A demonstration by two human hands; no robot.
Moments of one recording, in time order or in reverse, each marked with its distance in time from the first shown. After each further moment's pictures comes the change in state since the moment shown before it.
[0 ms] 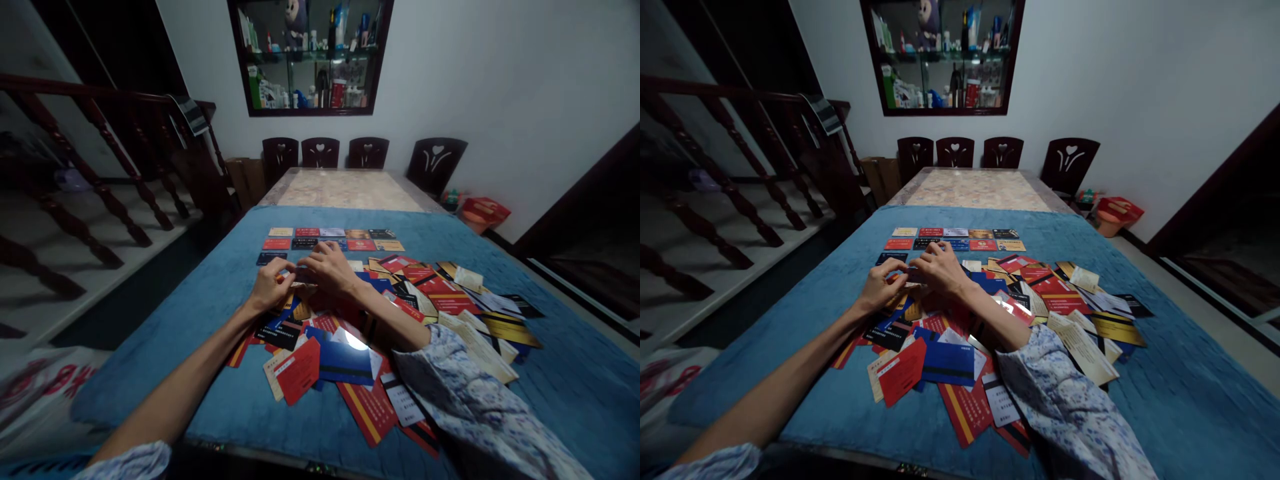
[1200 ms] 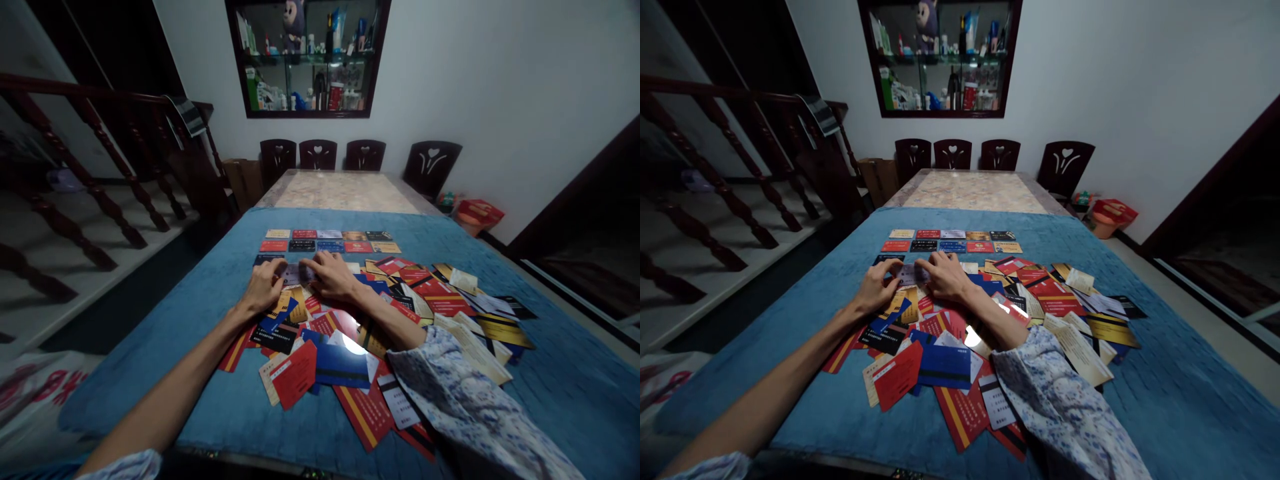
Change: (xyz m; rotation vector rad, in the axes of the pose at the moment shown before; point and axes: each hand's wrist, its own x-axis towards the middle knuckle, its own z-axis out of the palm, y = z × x) left_hand -0.003 -0.022 0.001 0.221 -0.109 -0.060; right_hand -0.017 0.009 0.008 -0.017 -0.225 0.161
